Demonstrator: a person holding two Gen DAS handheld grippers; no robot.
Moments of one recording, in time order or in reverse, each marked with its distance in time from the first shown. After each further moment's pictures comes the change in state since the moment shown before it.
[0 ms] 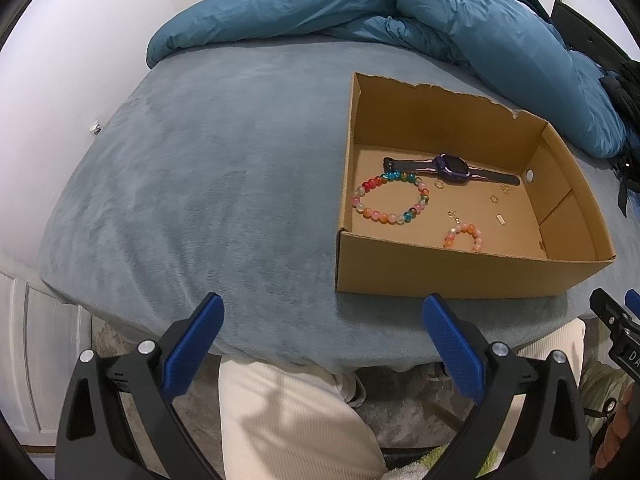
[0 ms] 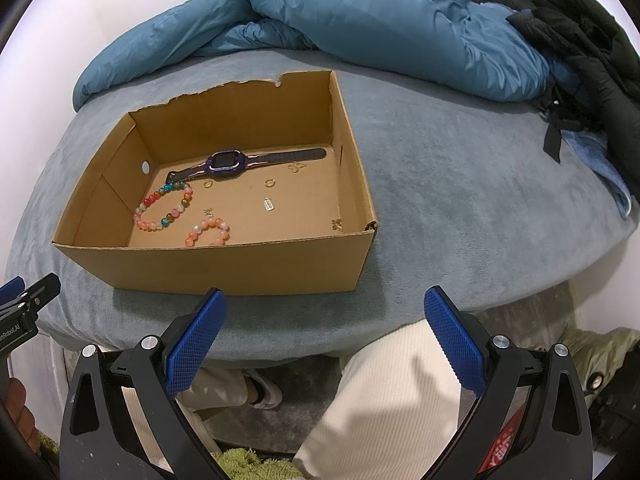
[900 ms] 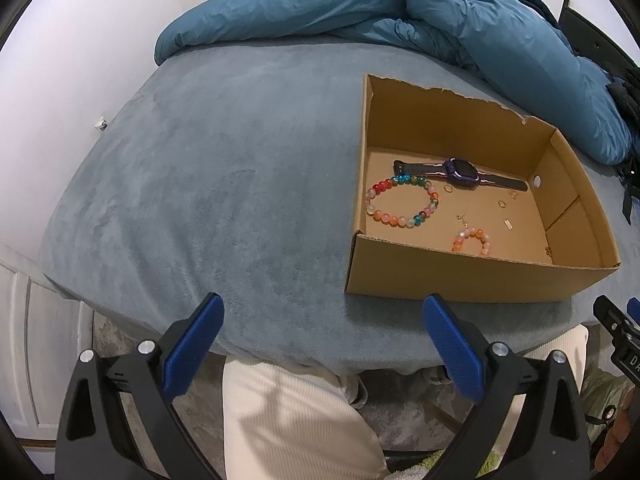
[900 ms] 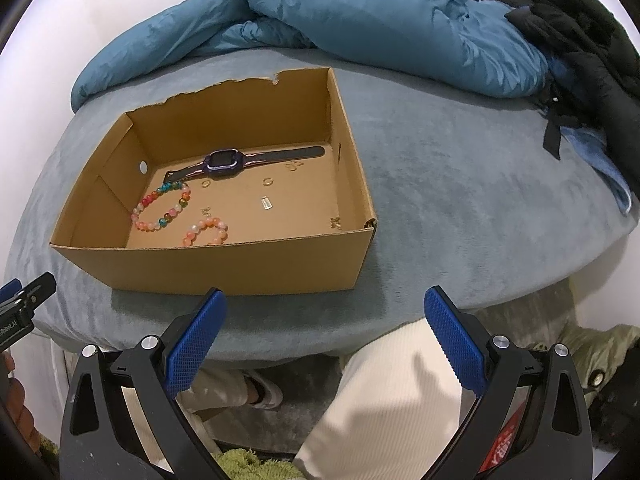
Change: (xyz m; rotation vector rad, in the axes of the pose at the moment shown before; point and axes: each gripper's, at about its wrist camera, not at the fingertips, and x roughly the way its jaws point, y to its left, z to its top) left arm 0.003 0.005 -0.001 -0.024 -0.006 0.017; right arm 0.001 -0.002 0.002 0.007 0.006 0.001
